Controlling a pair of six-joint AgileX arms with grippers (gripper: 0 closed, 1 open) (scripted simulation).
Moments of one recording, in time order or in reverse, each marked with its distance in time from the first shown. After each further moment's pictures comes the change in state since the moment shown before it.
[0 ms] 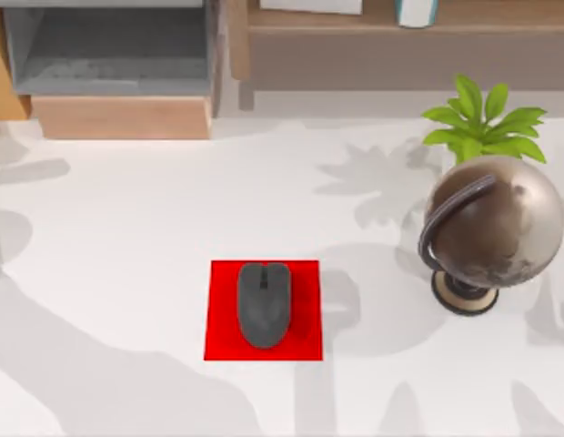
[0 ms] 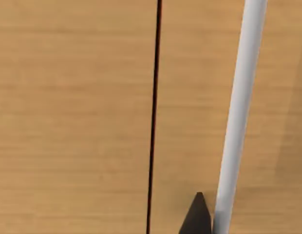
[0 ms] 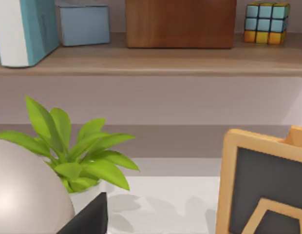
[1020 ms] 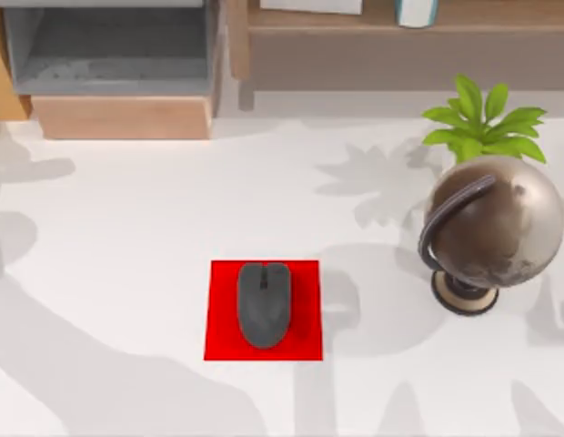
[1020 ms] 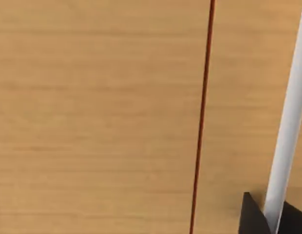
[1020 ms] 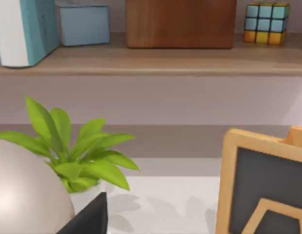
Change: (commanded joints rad) left arm 0.000 0.000 0.000 0.000 0.000 0.000; right arm 0.000 0.000 0.000 0.000 0.000 0.000
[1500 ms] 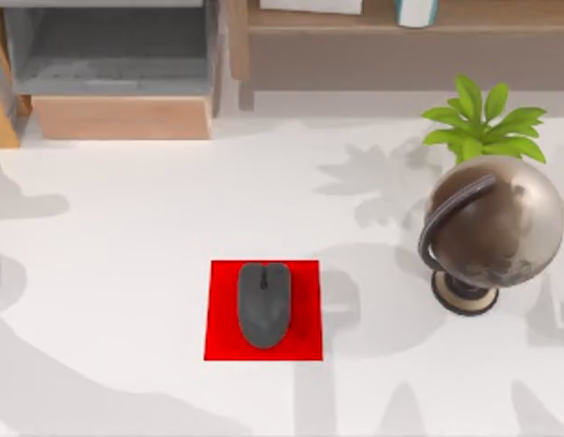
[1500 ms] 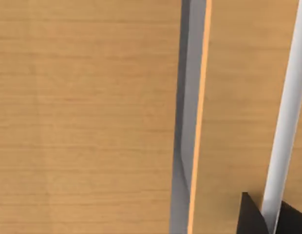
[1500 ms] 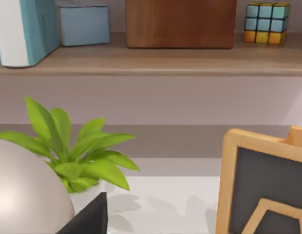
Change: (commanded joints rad) left arm 0.050 -0.102 -0.241 0.120 0.058 0.006; right arm 0.000 0.000 0.000 0.000 0.000 0.000
